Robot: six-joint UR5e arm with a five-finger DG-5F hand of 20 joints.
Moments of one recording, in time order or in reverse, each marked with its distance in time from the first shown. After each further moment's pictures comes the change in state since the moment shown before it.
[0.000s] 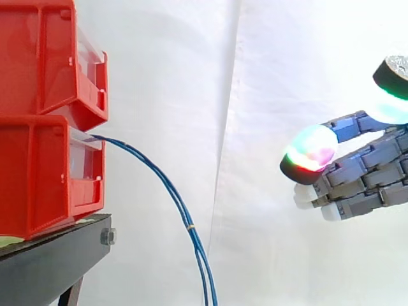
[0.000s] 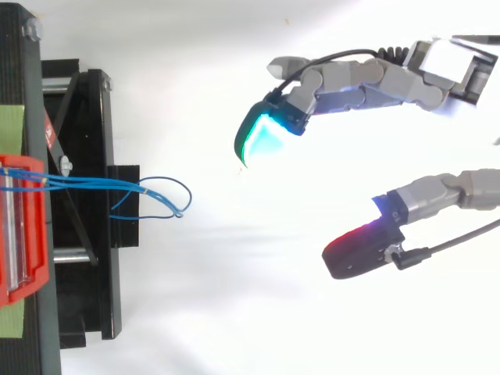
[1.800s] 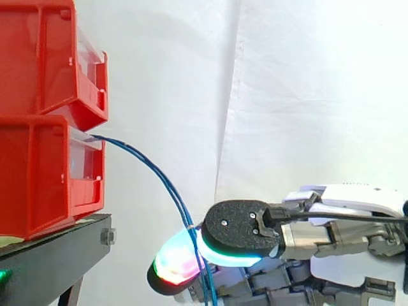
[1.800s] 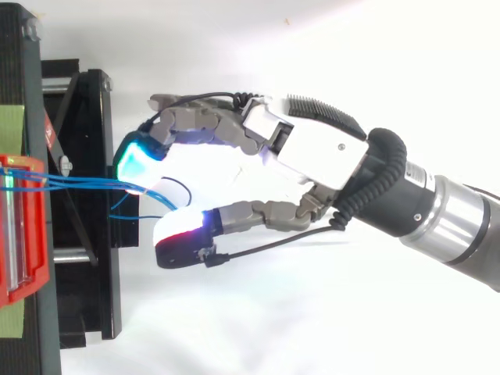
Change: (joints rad) arm 0.028 -0.391 0.284 0.254 0.124 -0.122
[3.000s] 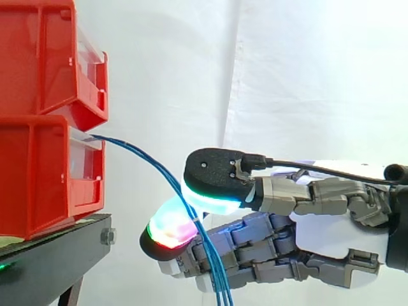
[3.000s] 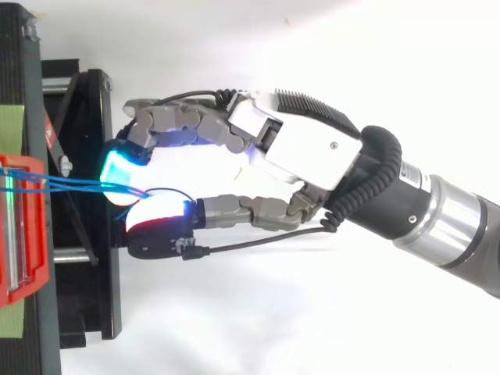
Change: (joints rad) arm -0.006 0.000 0.045 -0.004 -0.001 -0.009
